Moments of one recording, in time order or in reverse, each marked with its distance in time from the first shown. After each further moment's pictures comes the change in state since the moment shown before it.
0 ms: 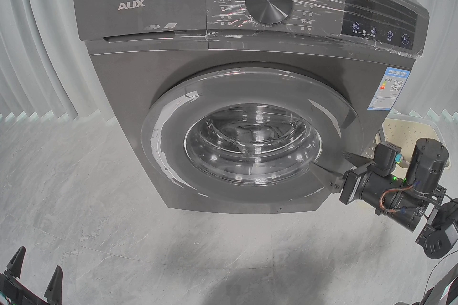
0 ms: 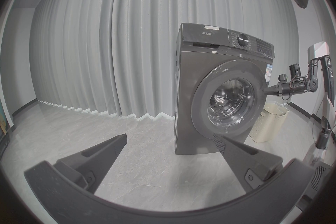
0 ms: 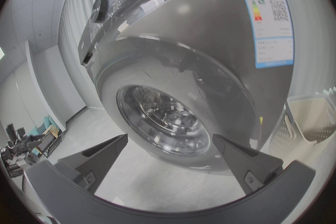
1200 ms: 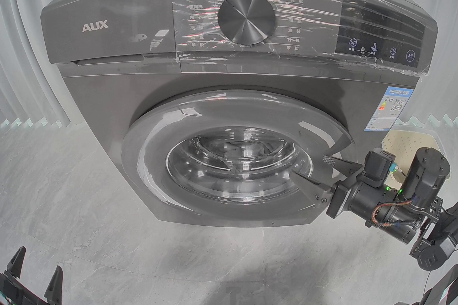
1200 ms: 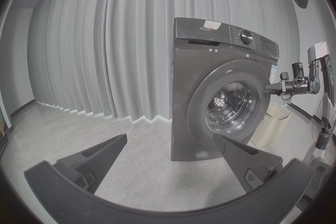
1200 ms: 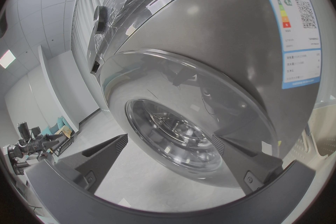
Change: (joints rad) left arm 0.000 0.000 0.000 0.000 -0.003 0.000; right arm 0.094 0.018 0.027 -0.139 -0.015 0.004
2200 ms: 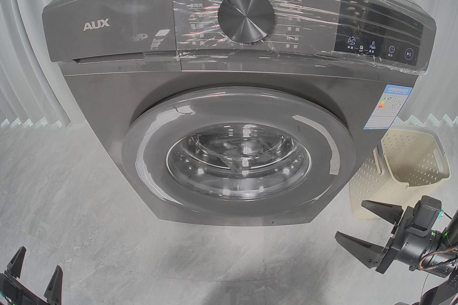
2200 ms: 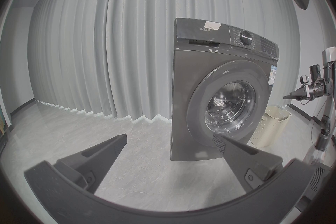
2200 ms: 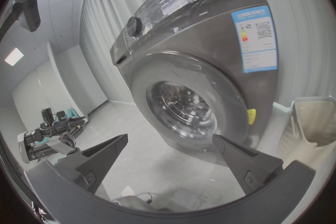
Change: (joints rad) left arm 0.000 0.000 0.000 0.000 -0.001 -0.008; right arm 0.136 -0.377 0.309 0.168 -0.015 -0.001
